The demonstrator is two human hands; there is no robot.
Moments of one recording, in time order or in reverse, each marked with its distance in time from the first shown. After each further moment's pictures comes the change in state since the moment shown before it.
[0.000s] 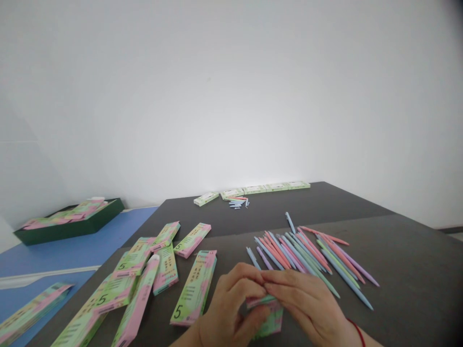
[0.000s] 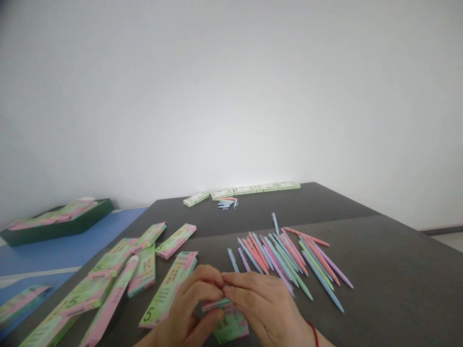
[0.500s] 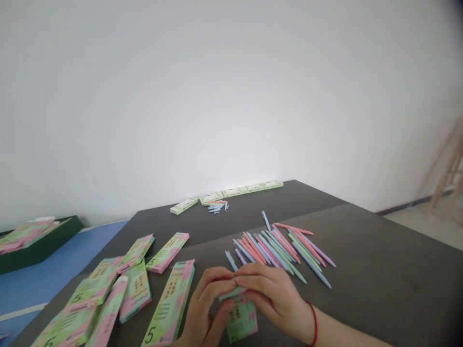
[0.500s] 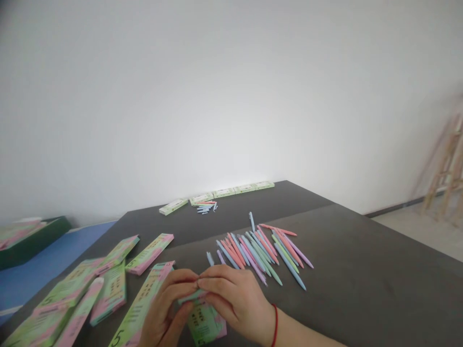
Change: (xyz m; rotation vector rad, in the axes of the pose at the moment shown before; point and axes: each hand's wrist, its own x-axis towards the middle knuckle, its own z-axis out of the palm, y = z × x) left_hand -0.018 -0.017 0.012 0.008 0.112 -0.108; right_hand 0.002 0.003 0.013 0.100 0.041 0.094
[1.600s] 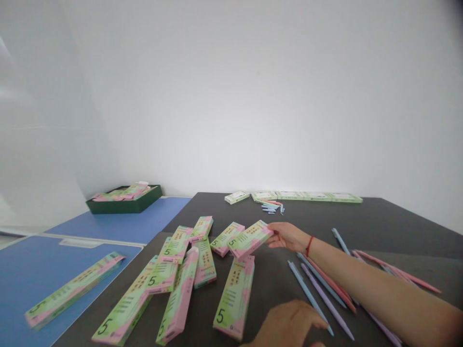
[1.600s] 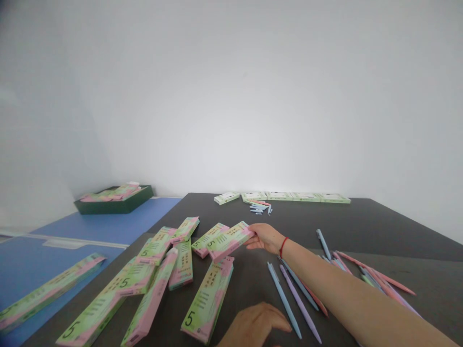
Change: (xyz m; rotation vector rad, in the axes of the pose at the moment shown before) left_hand -0.049 -0.074 0.048 0.011 -0.246 -0.047; right_hand 0.140 0.145 0.096 0.859 -0.245 1.251
